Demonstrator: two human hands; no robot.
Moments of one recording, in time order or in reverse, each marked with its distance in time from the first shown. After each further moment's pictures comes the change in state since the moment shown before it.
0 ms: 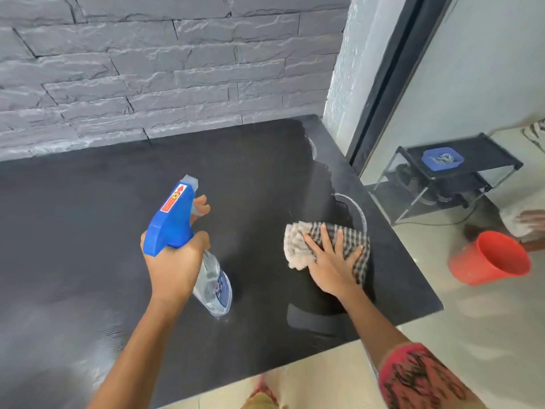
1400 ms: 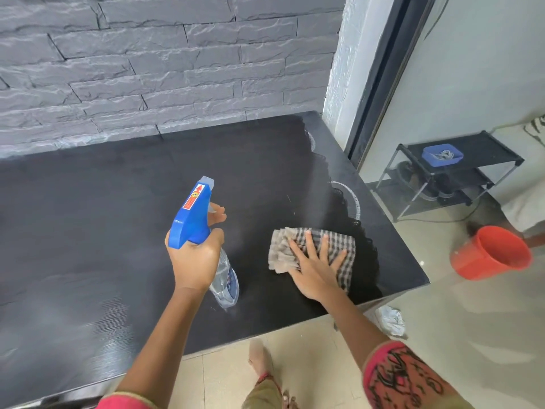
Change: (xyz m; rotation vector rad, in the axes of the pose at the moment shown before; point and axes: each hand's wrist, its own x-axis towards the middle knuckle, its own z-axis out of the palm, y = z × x) left_hand -0.057 0.001 0.000 -0.030 -0.003 0.014; right_hand -0.055 -0.024 0.027 0.020 0.001 -0.093
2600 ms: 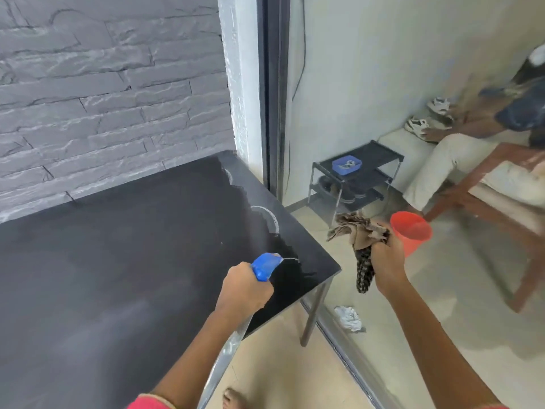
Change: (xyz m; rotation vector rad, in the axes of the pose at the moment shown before) left_hand -0.086 0.040 0.127 0.637 -0.758 -0.265; right_hand -0.152 0.152 -0.132 1.507 0.970 0.381
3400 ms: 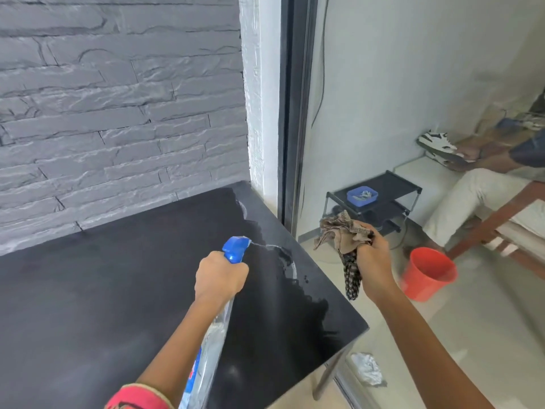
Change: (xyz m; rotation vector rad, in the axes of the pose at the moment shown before) left_hand 0.100 0.014 -0.075 -0.091 0.313 -0.067; right_hand 0.060 -0.018 0.093 0.064 -0.105 0.058
